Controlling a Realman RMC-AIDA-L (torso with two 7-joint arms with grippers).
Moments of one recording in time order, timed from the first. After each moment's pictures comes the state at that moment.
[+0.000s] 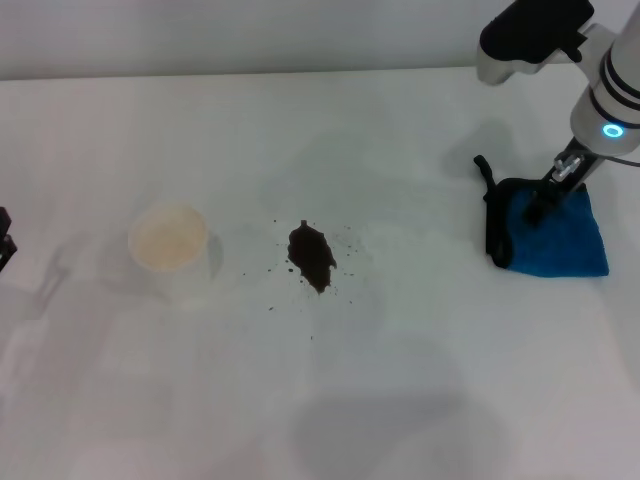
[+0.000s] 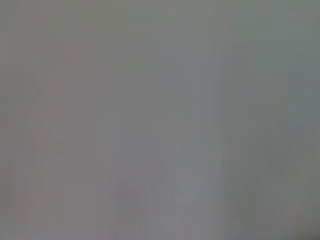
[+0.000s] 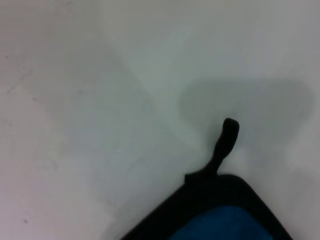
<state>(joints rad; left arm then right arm) -0.30 -2.08 2.83 0.03 -1.18 1.39 -0.18 0.81 2.01 -1.34 -0.89 0.17 1.36 -0.44</state>
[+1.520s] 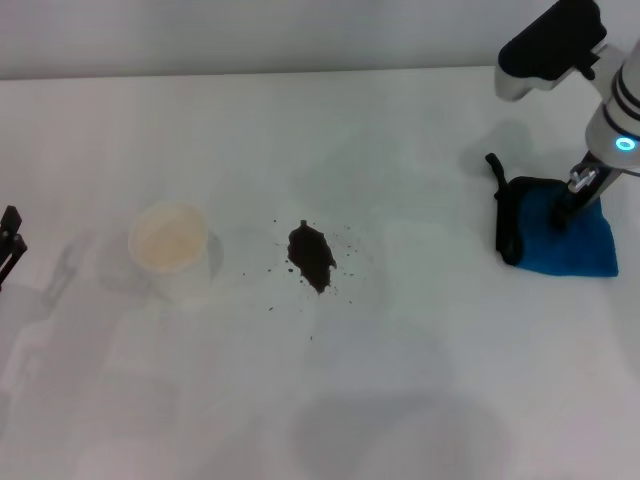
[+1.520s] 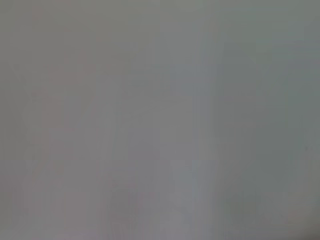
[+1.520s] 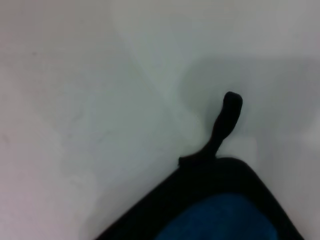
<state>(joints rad) -0.30 -2.08 2.83 0.03 -1.18 1.38 -0.17 0.87 1.97 -1.28 -0.65 0.17 1.24 -0.48</state>
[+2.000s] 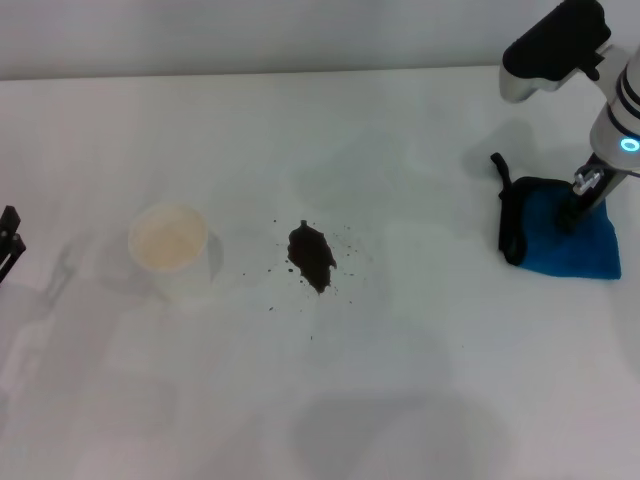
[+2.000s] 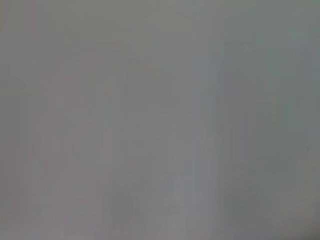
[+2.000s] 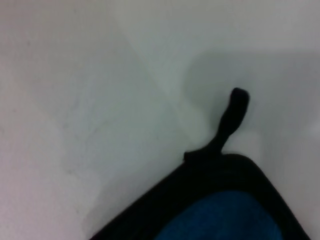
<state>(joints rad) -0.30 -2.08 2.83 0.03 -1.18 1.38 -0.17 0.88 1.97 -1.27 -0.62 0.17 1.24 -0.49</state>
